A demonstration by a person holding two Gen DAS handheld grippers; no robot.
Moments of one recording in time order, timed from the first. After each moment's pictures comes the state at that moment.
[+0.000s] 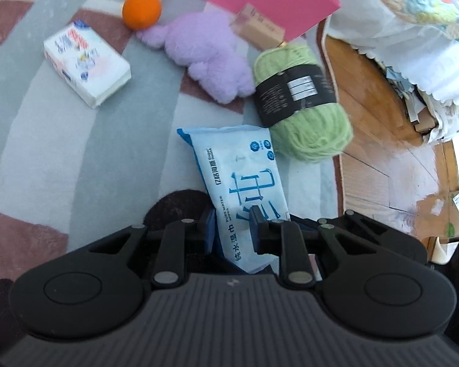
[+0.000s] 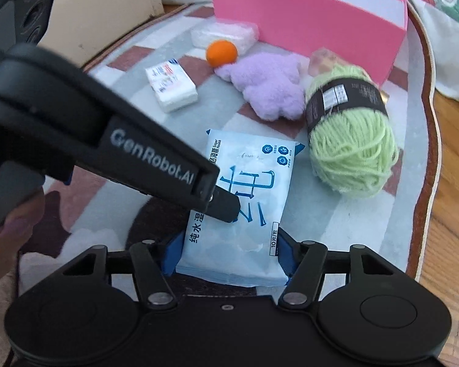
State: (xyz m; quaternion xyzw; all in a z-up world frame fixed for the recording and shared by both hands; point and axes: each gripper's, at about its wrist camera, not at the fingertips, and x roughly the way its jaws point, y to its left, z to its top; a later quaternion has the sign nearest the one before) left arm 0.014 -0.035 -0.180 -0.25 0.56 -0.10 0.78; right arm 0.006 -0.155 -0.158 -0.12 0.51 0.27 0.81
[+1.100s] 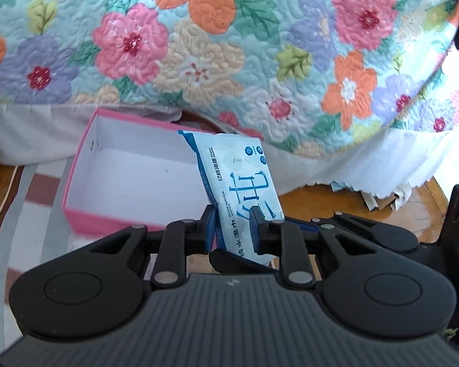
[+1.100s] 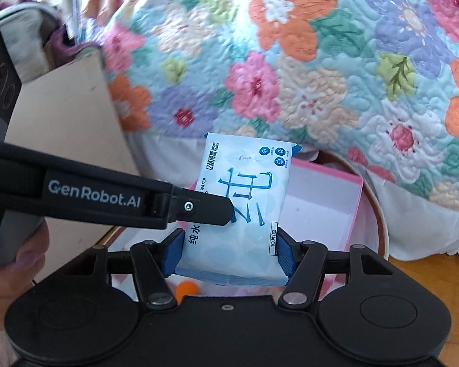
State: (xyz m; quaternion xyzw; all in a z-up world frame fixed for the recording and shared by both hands) left arm 0.151 -0.021 0.035 -0.17 0.38 -0.14 0.90; right arm 0.144 -0.157 0.022 -0.03 0.34 0.28 0.90
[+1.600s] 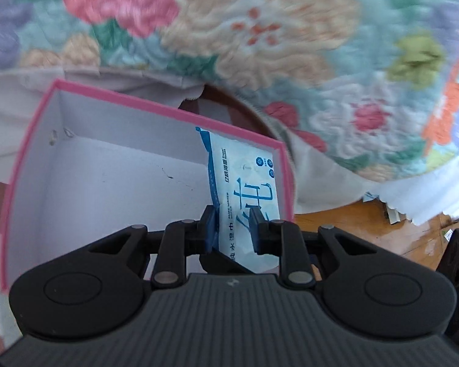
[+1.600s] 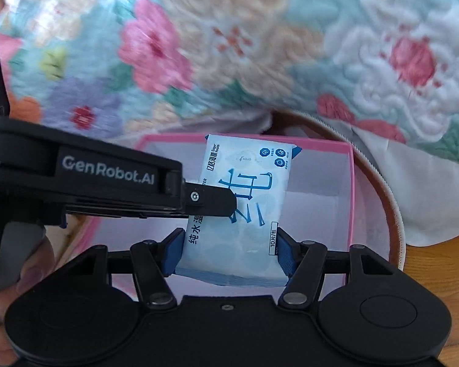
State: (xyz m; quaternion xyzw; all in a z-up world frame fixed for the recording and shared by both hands) left arm 0.331 -0.010 -0.076 -0.22 0.47 -0.14 0.84; right arm 0.290 -0.146 -0.076 0.04 0.42 0.19 0.88
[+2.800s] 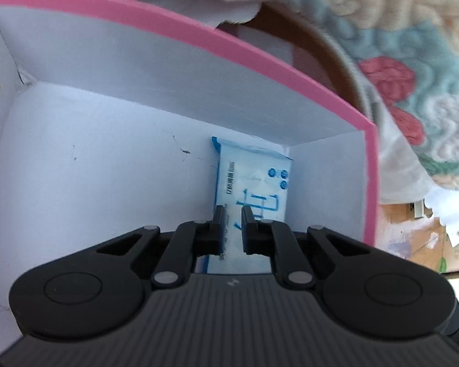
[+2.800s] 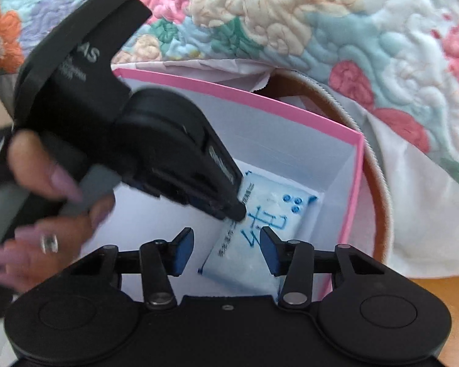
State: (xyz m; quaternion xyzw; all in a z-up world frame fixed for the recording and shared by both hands) left arm 0.395 -0.037 -0.170 -0.24 0.57 -0.13 0.78; right arm 0.312 -0.142 -0.109 -0.10 0.45 0.21 0.86
